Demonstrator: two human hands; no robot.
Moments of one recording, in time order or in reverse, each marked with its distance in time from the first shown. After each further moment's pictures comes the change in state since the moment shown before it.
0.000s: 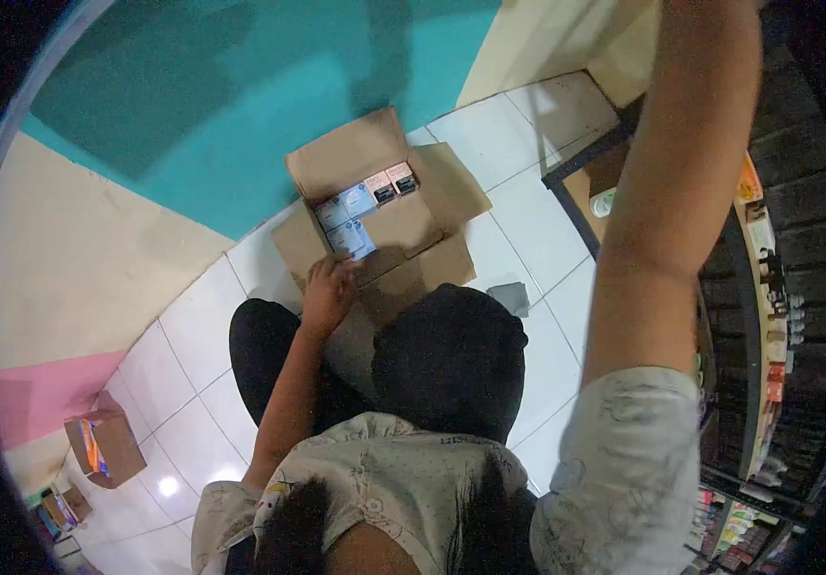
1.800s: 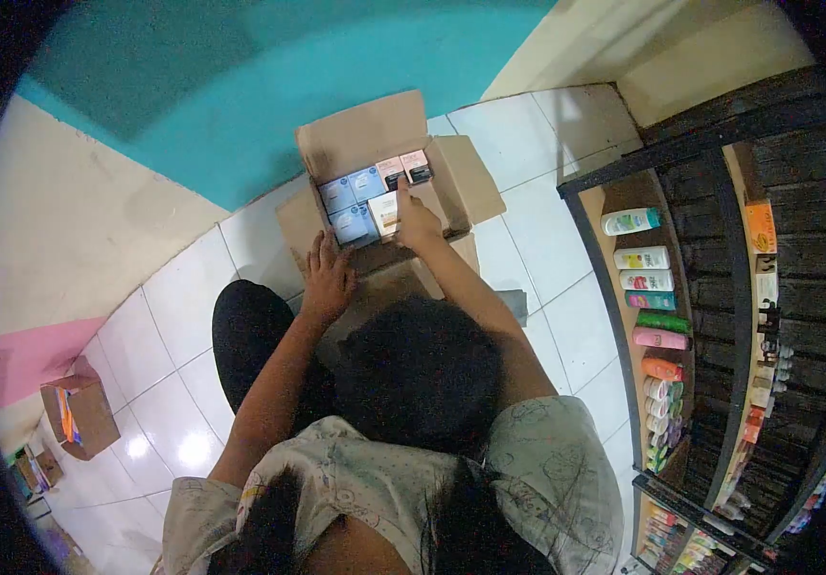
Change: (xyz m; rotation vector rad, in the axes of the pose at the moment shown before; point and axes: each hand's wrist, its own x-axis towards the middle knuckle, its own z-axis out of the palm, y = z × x) left_hand -0.012 -0.022 0.037 0.230 -0.081 -0.178; right_hand -0.146 0.088 0.512 0.208 -0.578 0.373
